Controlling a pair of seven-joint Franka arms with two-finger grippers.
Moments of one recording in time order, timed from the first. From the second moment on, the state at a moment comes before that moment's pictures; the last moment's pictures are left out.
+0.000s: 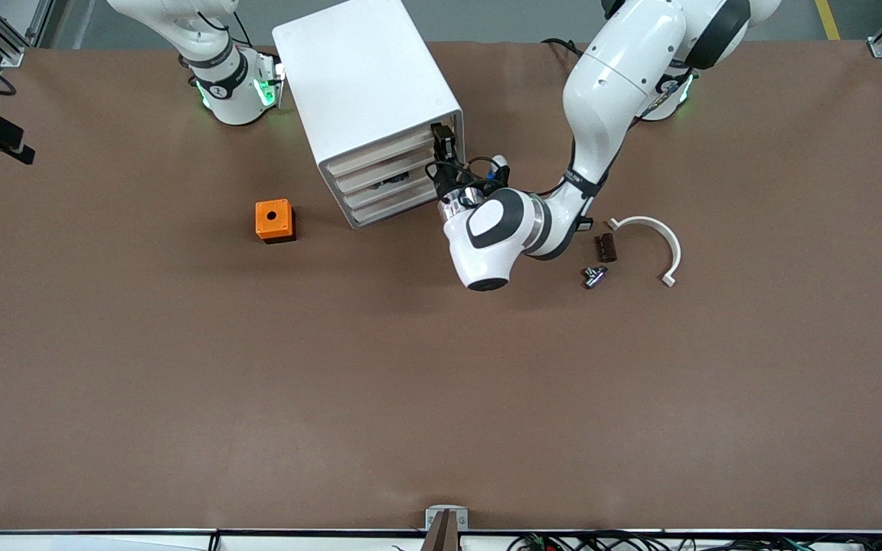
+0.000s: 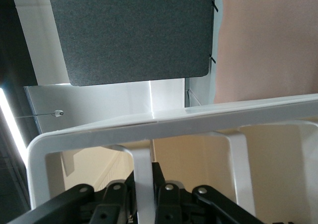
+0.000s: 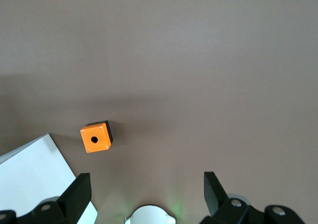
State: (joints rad) left arm -0.62 0.85 -0.10 -1.39 -1.03 1.20 -2.29; right arm -0.01 -0.09 -0.12 -1.62 0.00 1.42 -0.08
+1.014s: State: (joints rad) left arm -0.46 0.85 -0.09 -1.39 -1.09 1.31 -2.29; right arm -0.02 0.12 -0.11 -1.55 0.03 1.44 0.05
